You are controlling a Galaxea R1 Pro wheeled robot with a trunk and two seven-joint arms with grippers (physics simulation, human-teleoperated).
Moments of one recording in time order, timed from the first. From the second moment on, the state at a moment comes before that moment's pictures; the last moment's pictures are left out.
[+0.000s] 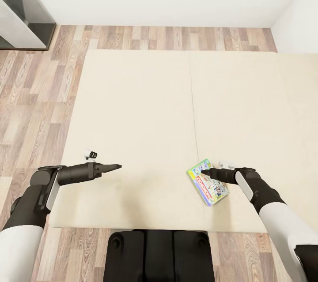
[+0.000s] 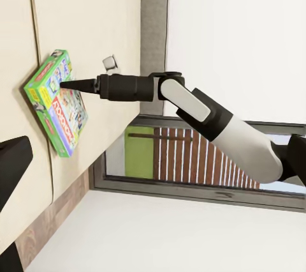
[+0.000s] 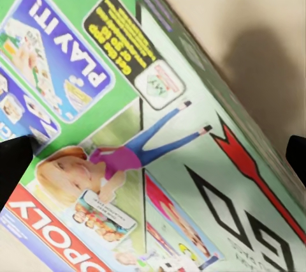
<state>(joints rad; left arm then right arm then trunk) -0.69 0.19 0.18 -1.17 0.08 0.97 -1.57 -0.88 -0.20 0.07 -0.63 -0.33 0.63 0.31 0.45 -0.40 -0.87</state>
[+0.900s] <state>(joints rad) -0.69 0.19 0.18 -1.17 0.08 0.97 -1.57 -0.89 -0.18 0.08 -0.63 -0.36 0.80 0.30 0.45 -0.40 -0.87</state>
